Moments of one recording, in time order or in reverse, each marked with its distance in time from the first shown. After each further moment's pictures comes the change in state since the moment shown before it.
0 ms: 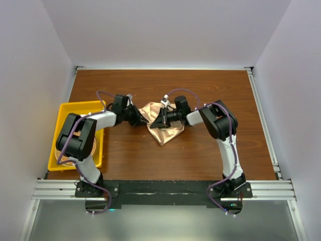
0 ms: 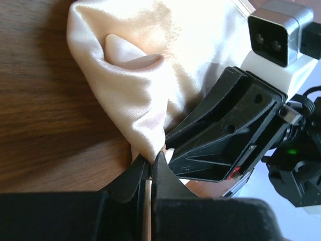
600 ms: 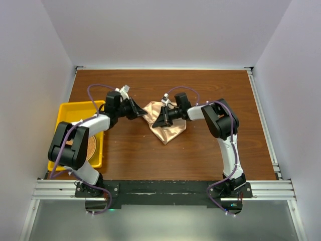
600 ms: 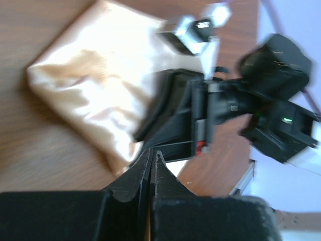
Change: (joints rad) left arm 0.048 -0.135 -0.084 0.222 0.081 0.122; right arm -0.032 0.001 0.109 -0.307 -0.030 -0.153
